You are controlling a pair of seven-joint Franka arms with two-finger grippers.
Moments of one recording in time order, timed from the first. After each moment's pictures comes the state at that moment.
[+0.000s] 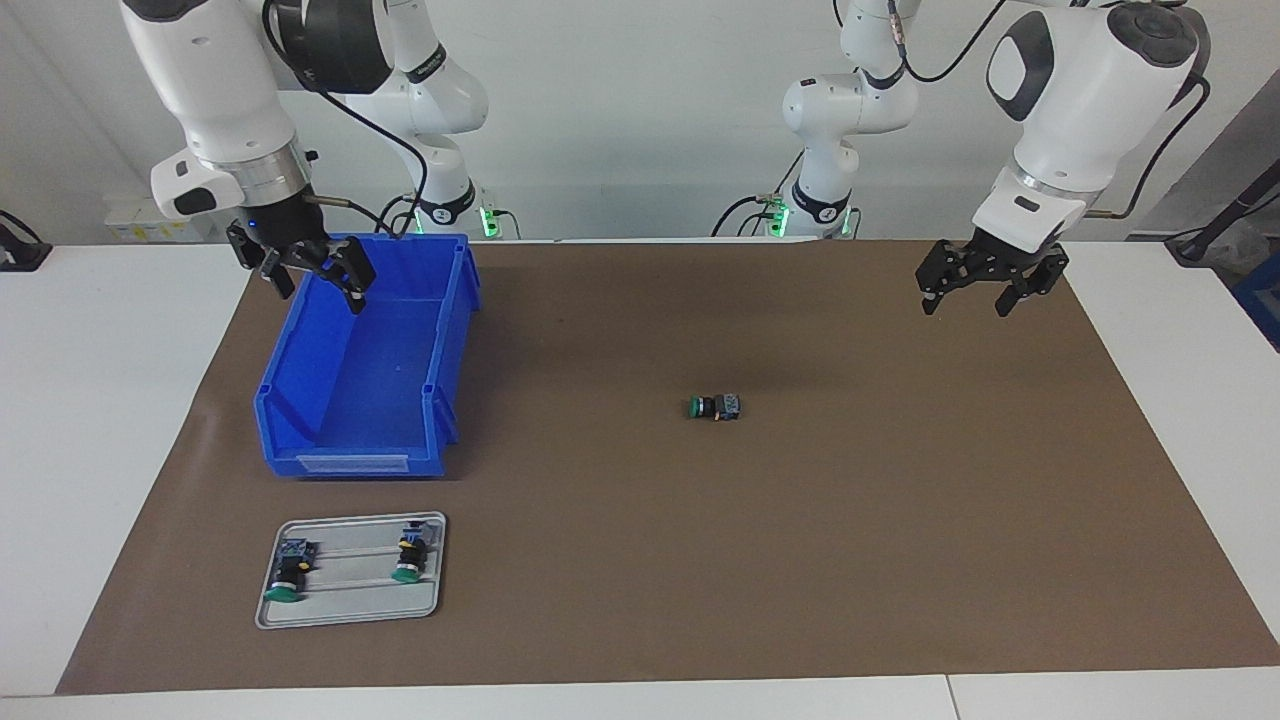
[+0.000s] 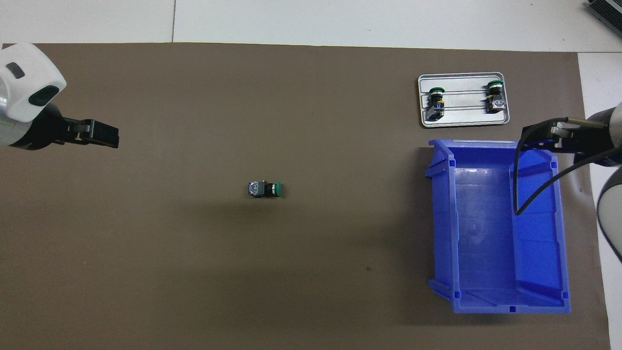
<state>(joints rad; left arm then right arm) -0.08 0.04 -0.10 -1.63 -0.02 1.76 0.01 -0.04 -0.03 0.06 -1.63 -0.04 1.67 0.26</state>
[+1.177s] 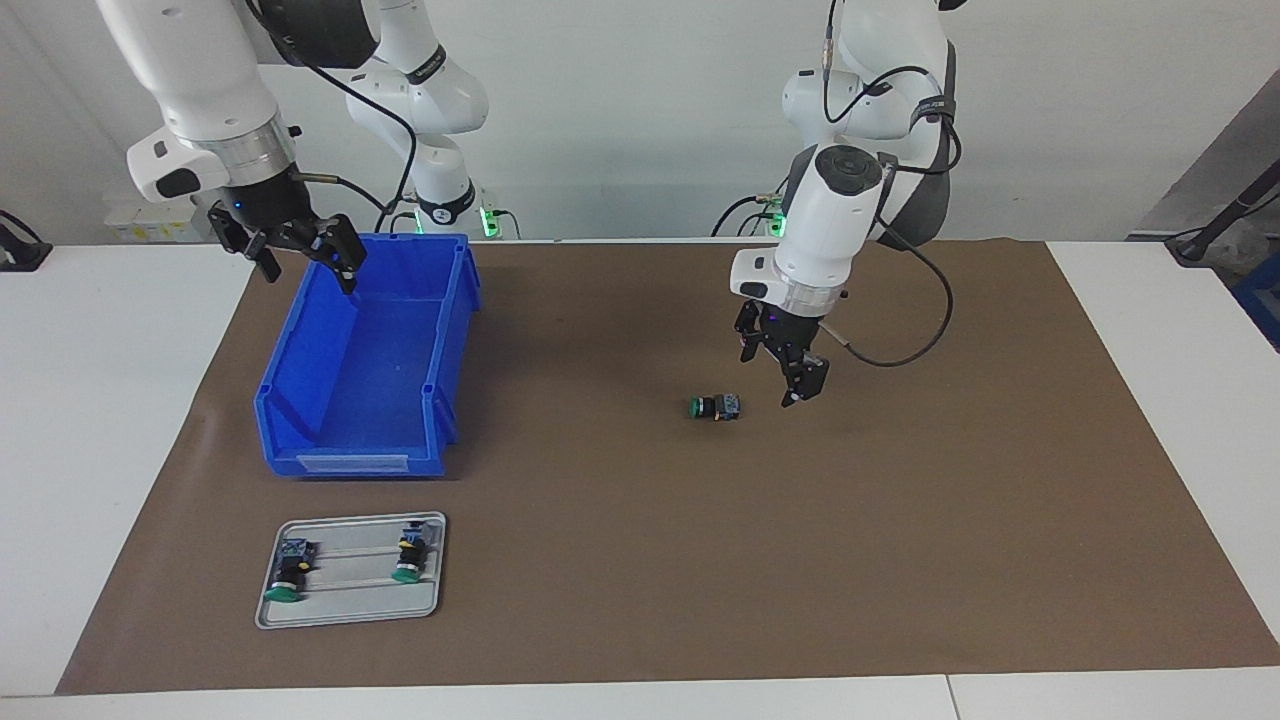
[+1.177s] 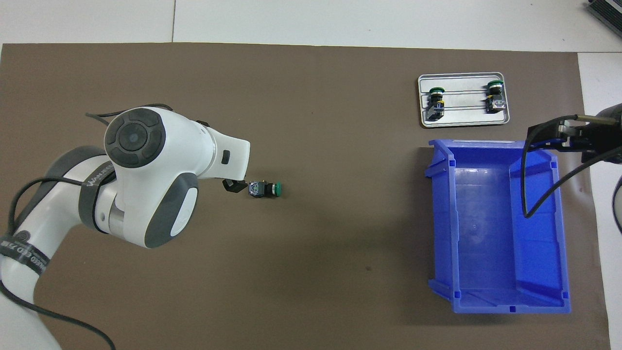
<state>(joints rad) -0.36 0.13 -0.12 -1.95 -0.03 2.23 0.76 -0.03 -0.01 0.04 -1.59 -0.04 1.59 0.20</state>
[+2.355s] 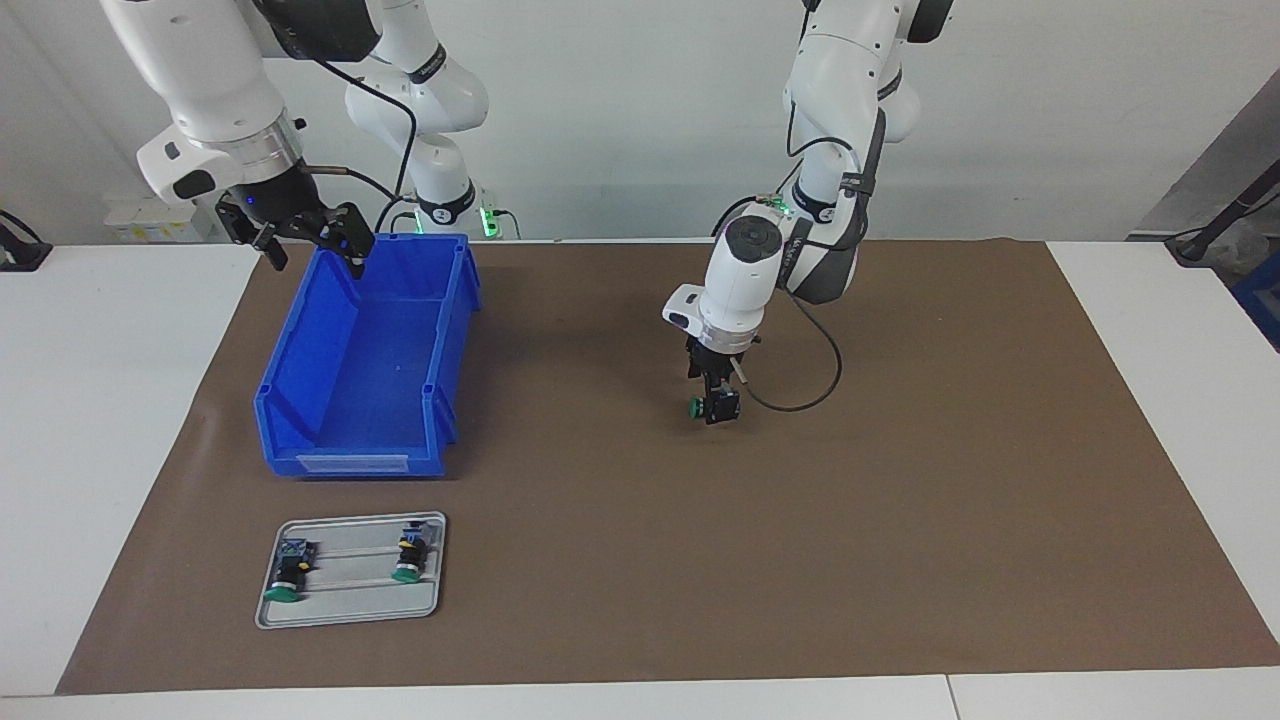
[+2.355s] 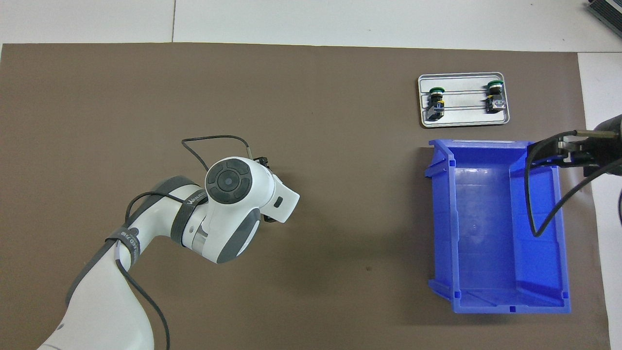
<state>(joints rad) -0.48 0.29 -0.12 -2.04 -0.03 2.44 0.84 0.06 -0.02 -0.03 -1.59 -0.04 1.53 0.17</state>
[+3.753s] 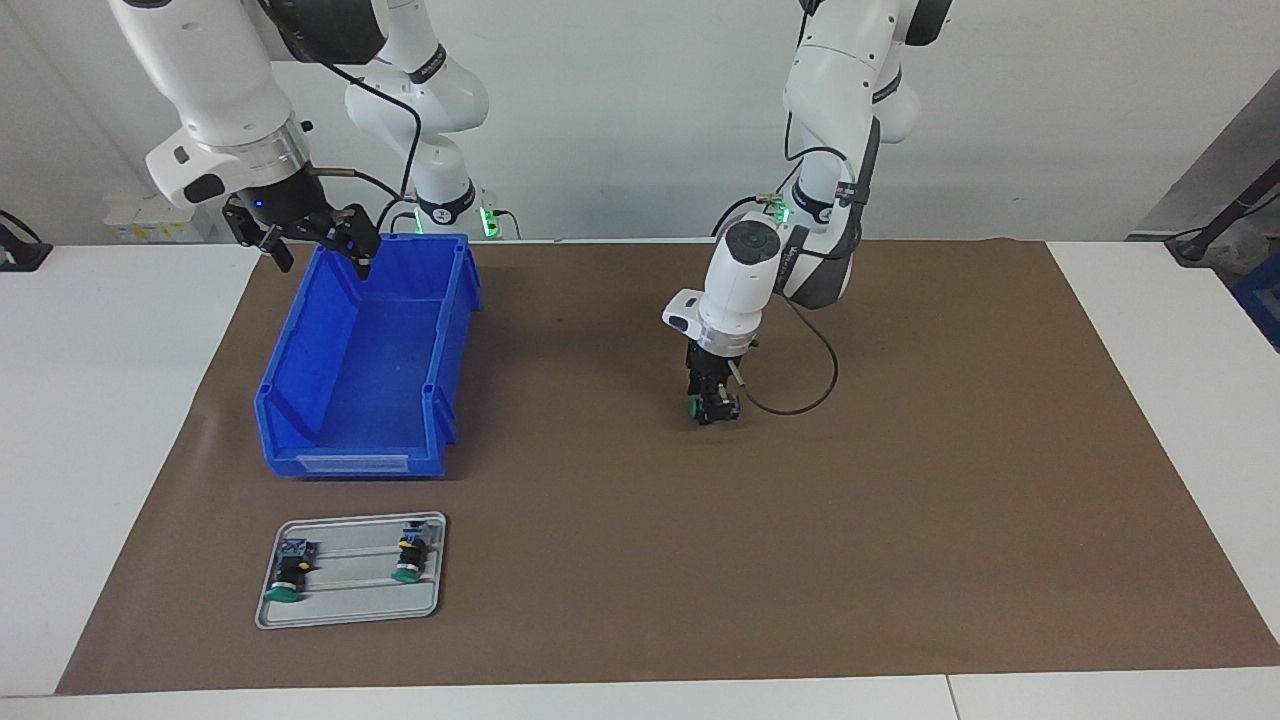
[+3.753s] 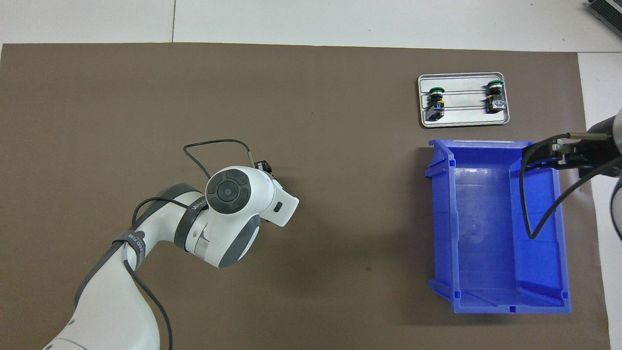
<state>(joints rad) -0.49 0.30 -0.11 -2.09 -0.03 2.55 0.85 0.07 -0.02 -0.03 -1.59 -0.04 1.53 0.17</state>
